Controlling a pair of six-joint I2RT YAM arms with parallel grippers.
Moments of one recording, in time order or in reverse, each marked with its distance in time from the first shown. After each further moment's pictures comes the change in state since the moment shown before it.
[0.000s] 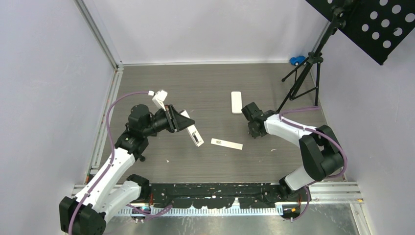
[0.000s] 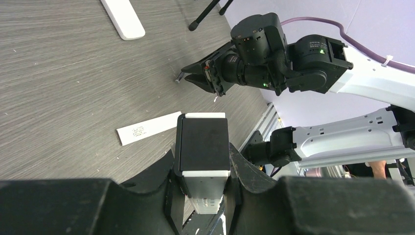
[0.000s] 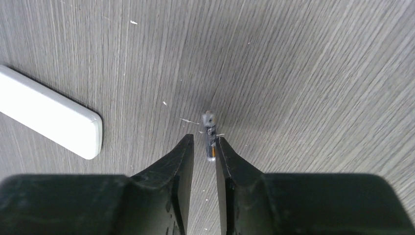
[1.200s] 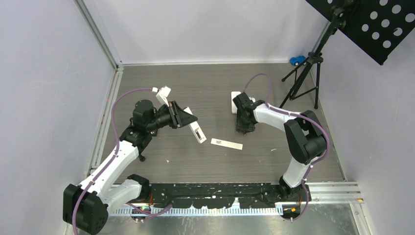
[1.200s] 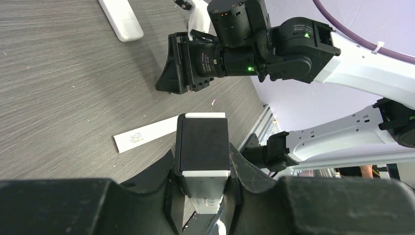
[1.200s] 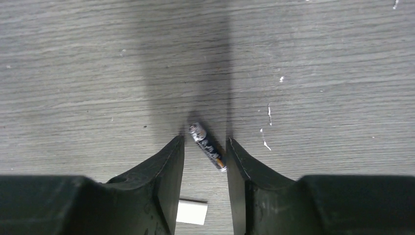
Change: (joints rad) left arm 0.000 0.112 0.025 0.072 0.019 -0.033; right arm 0.001 0.222 0.215 0.058 -0.316 -1.212
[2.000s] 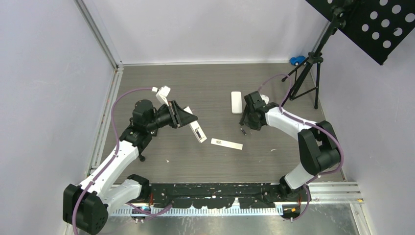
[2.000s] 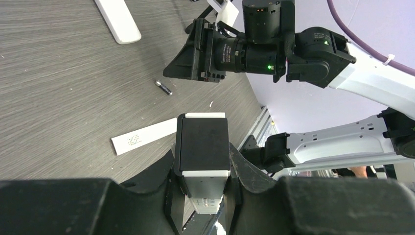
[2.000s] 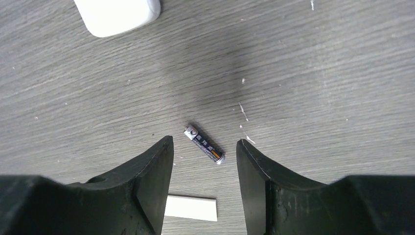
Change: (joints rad) left arm 0.000 0.000 0.000 0.014 0.000 -0.016; right arm -0.073 -0.171 -0.118 0.092 0.014 0.219
